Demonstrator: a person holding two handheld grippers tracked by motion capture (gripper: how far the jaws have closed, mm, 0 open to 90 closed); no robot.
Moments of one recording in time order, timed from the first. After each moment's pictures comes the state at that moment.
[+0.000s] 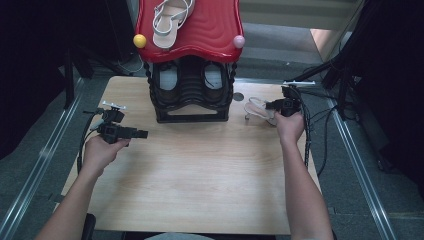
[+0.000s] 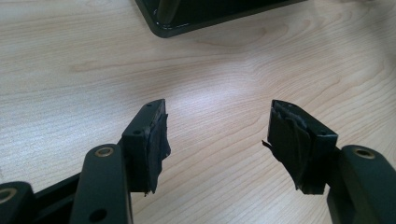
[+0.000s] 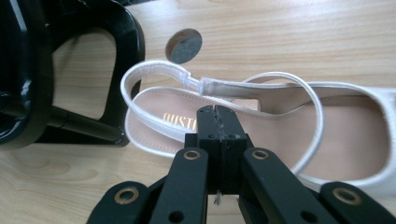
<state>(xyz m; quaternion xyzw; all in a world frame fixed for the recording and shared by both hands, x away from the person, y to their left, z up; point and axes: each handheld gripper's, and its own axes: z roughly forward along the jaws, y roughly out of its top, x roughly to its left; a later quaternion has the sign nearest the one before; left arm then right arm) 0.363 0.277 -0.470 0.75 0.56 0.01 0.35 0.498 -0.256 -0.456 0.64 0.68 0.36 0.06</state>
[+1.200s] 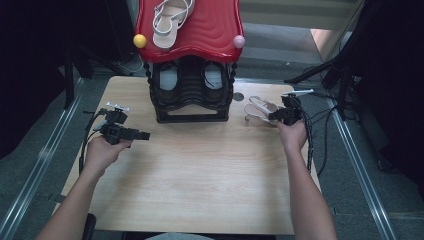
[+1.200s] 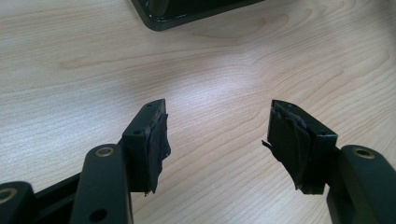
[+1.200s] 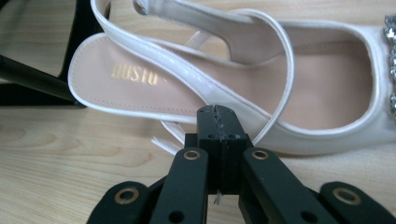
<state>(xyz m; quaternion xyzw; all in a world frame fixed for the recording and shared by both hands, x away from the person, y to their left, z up) 0.364 0.271 -0.473 0.76 0.55 0.01 0.34 0.485 -0.266 -0.476 0.64 0.70 0.31 0.06</state>
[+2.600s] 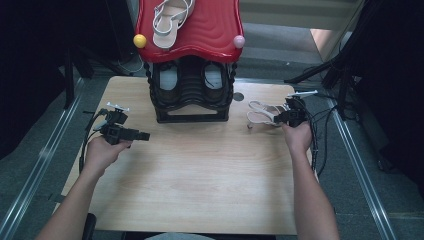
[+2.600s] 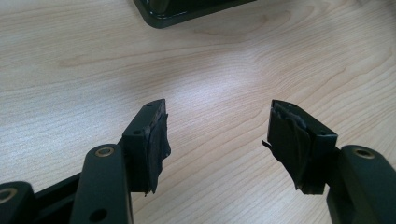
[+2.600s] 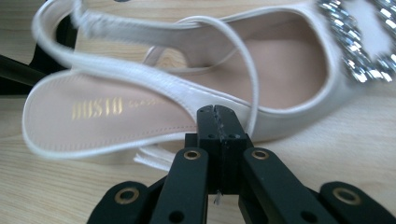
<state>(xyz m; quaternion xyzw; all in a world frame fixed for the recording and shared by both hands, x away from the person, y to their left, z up) 0.365 0.272 -0.475 0.76 0.55 0.01 0.34 0.481 -0.285 -0.479 0.64 0.71 0.28 0.07</state>
